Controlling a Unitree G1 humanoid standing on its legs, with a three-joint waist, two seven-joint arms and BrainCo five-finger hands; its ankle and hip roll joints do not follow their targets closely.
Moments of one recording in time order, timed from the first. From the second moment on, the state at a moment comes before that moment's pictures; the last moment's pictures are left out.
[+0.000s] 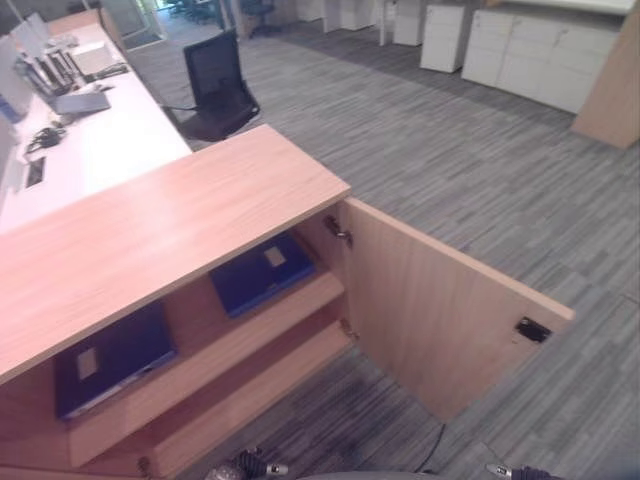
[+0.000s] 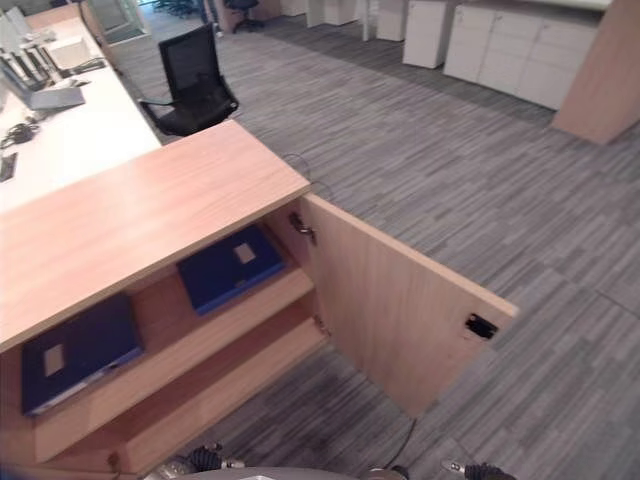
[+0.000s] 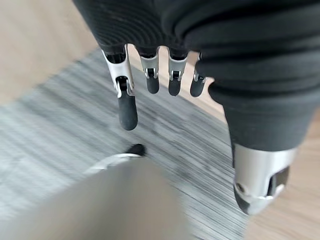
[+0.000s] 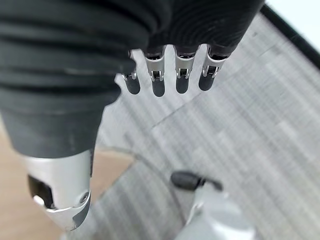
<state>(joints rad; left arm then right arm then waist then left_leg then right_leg) -0.08 0.17 -0.33 1.32 0.03 -0.01 0.02 -0.03 -0.43 0.04 1.41 0.10 0.04 -0.05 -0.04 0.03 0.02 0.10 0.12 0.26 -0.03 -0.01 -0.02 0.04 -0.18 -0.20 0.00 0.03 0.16</state>
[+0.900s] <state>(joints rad) -0.08 0.23 -0.23 1.37 0.00 0.00 0.03 -0.12 -0.57 0.14 0.84 0.12 -0.04 -0.11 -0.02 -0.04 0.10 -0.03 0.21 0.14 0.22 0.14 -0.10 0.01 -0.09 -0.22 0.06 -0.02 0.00</state>
